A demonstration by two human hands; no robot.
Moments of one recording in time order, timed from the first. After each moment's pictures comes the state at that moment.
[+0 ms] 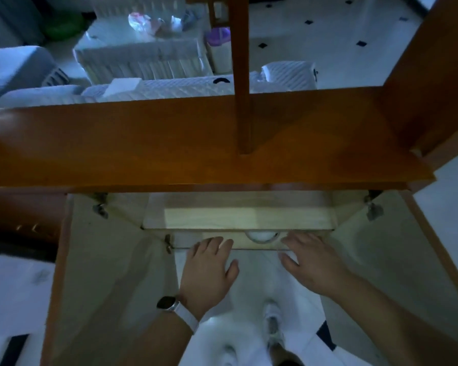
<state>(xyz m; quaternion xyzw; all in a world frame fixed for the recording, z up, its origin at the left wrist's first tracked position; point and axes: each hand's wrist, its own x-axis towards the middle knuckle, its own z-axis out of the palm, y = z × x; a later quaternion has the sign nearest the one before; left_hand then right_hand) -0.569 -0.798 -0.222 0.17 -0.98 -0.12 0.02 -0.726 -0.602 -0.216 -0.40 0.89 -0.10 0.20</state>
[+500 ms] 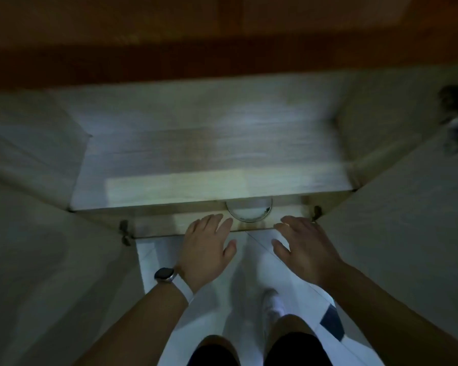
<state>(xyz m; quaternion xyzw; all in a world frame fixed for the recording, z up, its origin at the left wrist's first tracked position) -0.619 -0.833 -0.495 0.08 -0.99 -0.12 -0.01 -0.729 -0.621 -0.460 -0.36 0.92 -0.07 0.15</state>
